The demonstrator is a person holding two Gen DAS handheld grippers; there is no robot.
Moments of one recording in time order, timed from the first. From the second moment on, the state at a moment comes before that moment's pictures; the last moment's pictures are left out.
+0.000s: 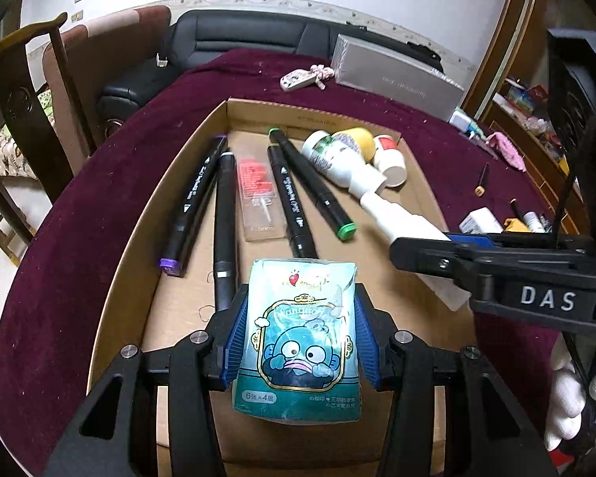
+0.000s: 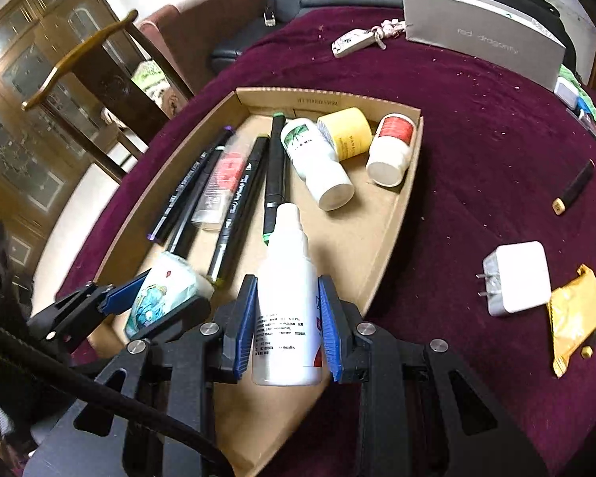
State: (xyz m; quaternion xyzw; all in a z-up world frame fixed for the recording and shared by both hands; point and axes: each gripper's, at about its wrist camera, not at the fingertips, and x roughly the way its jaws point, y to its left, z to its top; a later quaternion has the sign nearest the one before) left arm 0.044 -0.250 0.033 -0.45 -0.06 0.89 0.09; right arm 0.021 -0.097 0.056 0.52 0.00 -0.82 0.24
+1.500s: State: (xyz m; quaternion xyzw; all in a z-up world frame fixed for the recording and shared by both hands) left arm 0.067 -0.281 0.073 -0.40 -0.17 0.90 0.09; right arm 0.062 -0.071 0.093 0.42 0.05 -0.89 0.16
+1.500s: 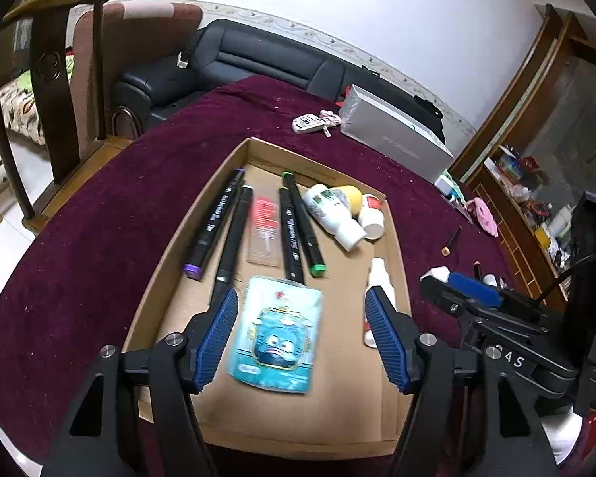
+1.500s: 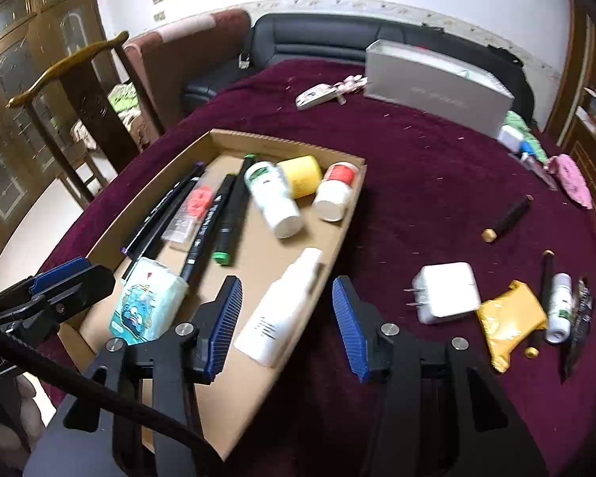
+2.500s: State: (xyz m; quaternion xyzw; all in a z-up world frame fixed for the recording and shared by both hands) left arm 0.069 -0.070 0.079 -0.44 -0.01 0.88 0.19; right arm 0.083 0.116 0.074 0.39 0.00 -0.92 0.01
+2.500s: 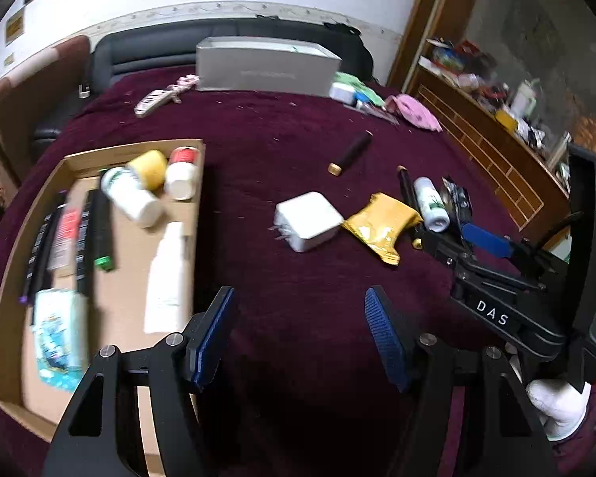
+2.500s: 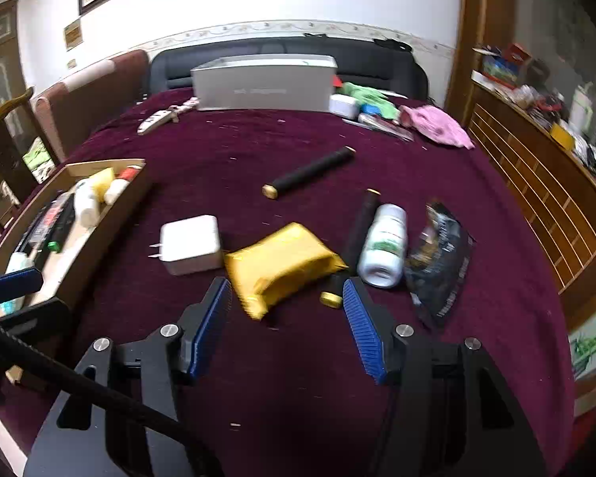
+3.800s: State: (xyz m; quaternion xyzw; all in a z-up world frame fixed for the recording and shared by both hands) left arm 0.016 -0.014 0.035 -0.46 0.11 0.83 0.28; right arm 0.068 0.256 0.030 0.39 -0.22 -0.89 -0.05
